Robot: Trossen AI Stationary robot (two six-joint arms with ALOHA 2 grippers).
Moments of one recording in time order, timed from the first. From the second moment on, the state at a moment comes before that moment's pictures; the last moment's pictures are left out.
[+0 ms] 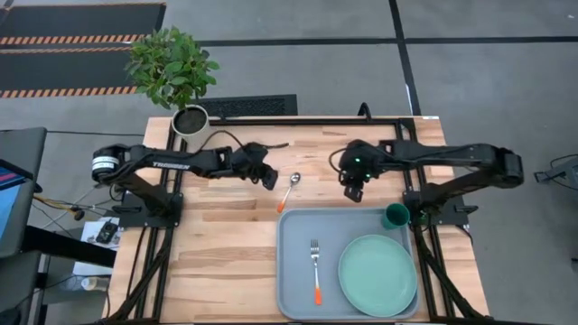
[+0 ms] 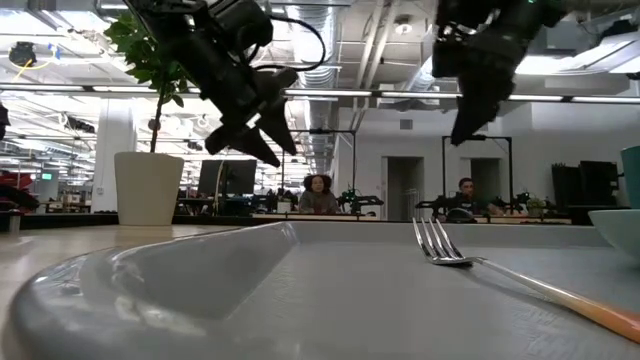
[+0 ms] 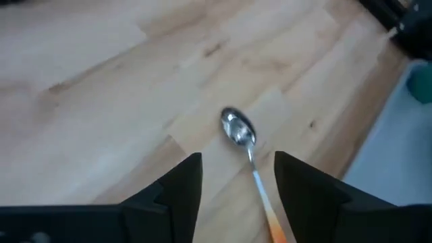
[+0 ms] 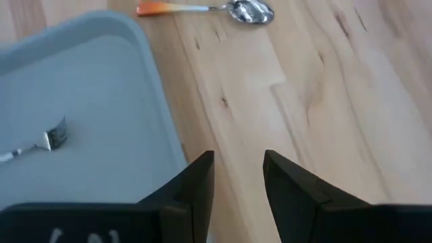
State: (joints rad) left arm 0.22 1.48 0.87 -0.14 -0.14 -0.62; right arm -0.22 1.21 0.91 -0.71 -0.05 0.19
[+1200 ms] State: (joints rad) left arm 0.08 2.00 1.18 -0.28 -0.25 -0.64; right arm -0.19 1.11 0.82 -0.70 -0.05 0.25
